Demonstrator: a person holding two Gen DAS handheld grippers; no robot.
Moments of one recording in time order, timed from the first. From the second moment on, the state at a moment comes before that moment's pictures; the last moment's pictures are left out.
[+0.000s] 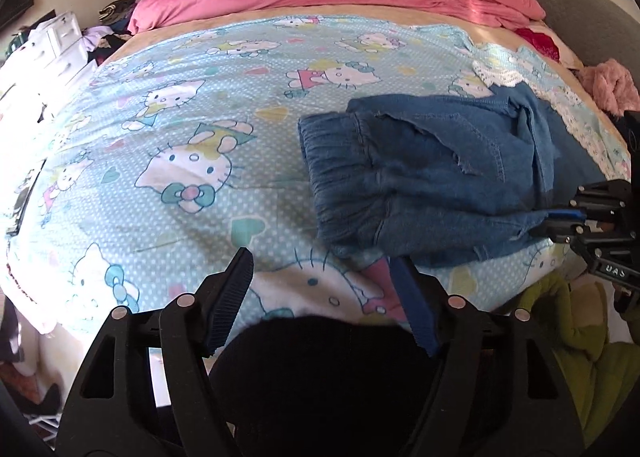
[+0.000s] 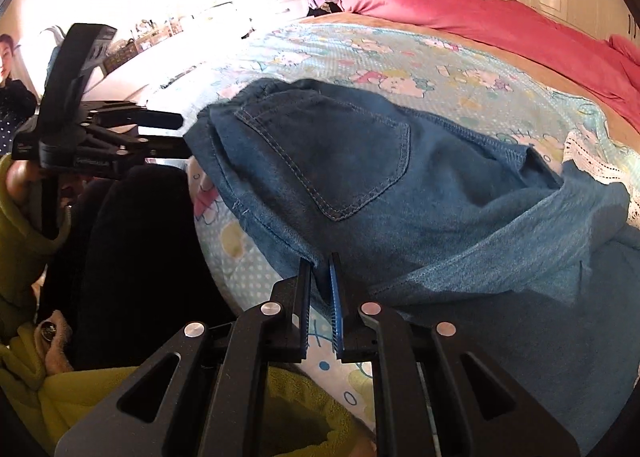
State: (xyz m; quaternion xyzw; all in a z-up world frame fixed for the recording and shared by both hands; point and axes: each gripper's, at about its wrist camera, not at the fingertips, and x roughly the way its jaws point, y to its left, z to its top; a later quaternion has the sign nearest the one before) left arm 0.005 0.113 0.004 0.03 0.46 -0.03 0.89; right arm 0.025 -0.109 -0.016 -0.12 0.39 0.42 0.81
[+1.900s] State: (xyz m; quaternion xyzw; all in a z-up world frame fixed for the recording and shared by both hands) left arm 0.019 0.032 0.055 -0.01 0.39 -0.10 0.91; right arm 0.119 -0.230 0.065 0.01 0.36 0.24 0.90
